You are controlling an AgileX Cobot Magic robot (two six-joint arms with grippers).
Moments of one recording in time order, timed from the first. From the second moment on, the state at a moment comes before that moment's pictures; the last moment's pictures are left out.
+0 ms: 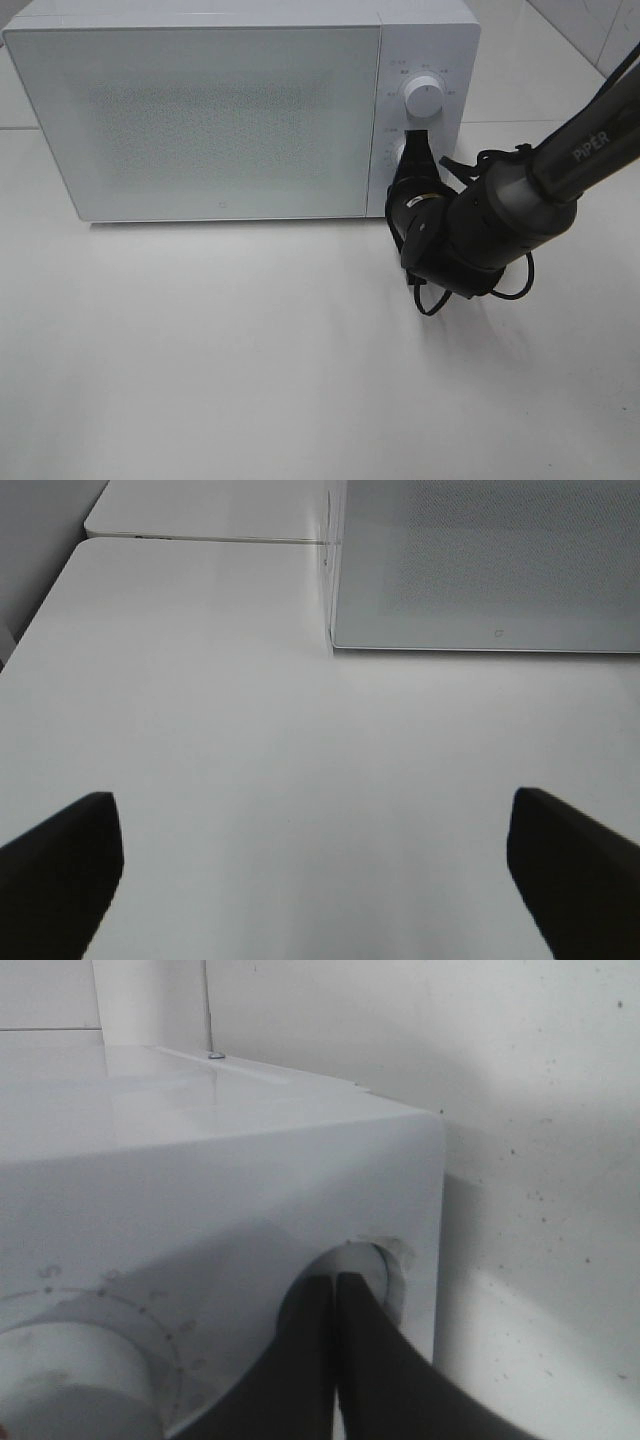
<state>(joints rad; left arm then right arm) 0.03 0.00 -0.51 -0.08 1.04 0.05 0.60 2.16 -0.96 0.87 -0.85 1.10</state>
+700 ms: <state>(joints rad) 0.03 0.00 -0.51 -0.08 1.04 0.05 0.59 2.18 -1.02 0.97 -0.81 0.99</state>
